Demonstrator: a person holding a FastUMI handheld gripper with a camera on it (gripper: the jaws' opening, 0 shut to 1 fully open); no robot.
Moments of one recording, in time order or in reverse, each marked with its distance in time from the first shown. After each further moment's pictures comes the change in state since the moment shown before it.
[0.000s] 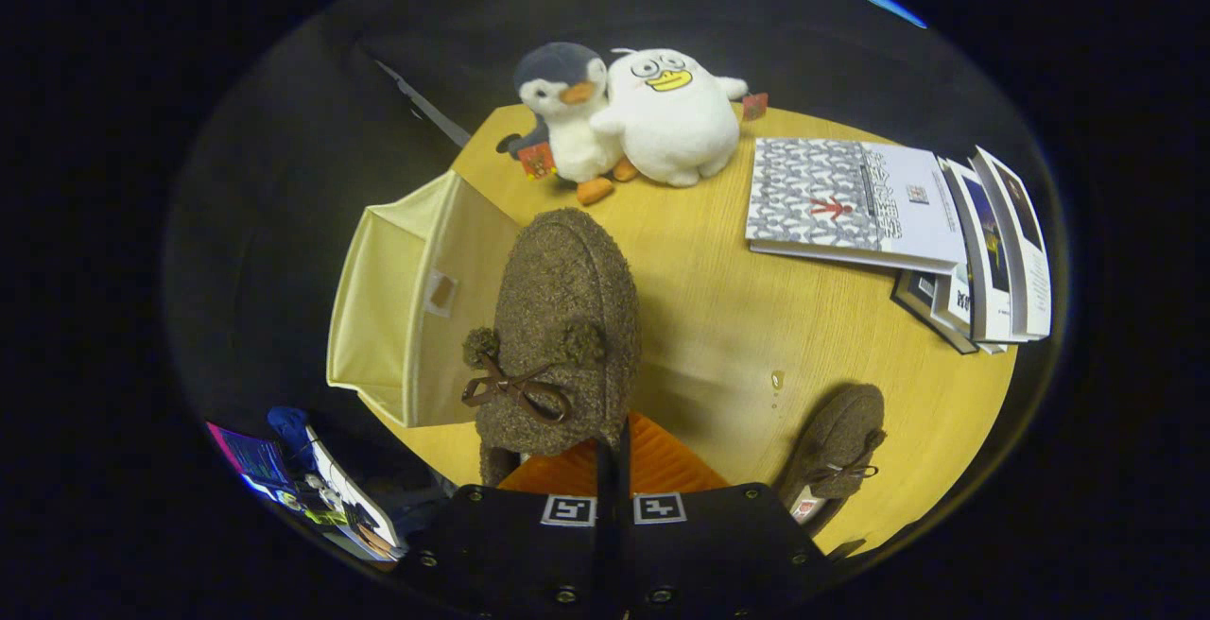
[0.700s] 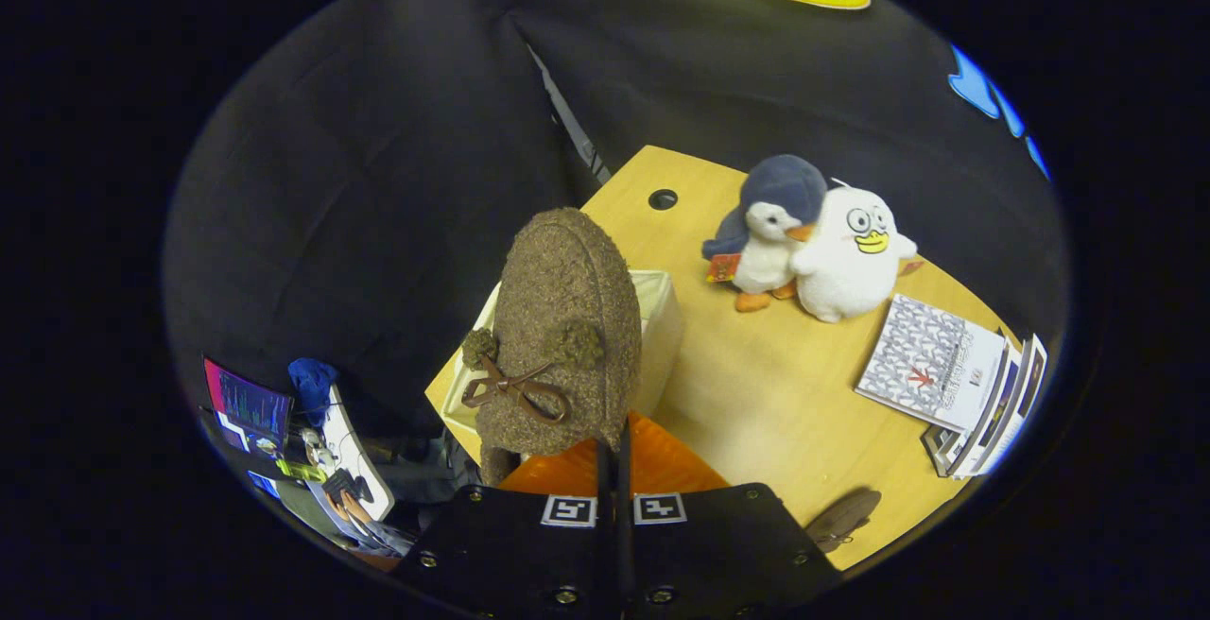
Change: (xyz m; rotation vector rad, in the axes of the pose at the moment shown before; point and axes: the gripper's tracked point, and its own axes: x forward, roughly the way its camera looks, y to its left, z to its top) arm -0.005 0.152 0.084 -0.313 -0.026 0.136
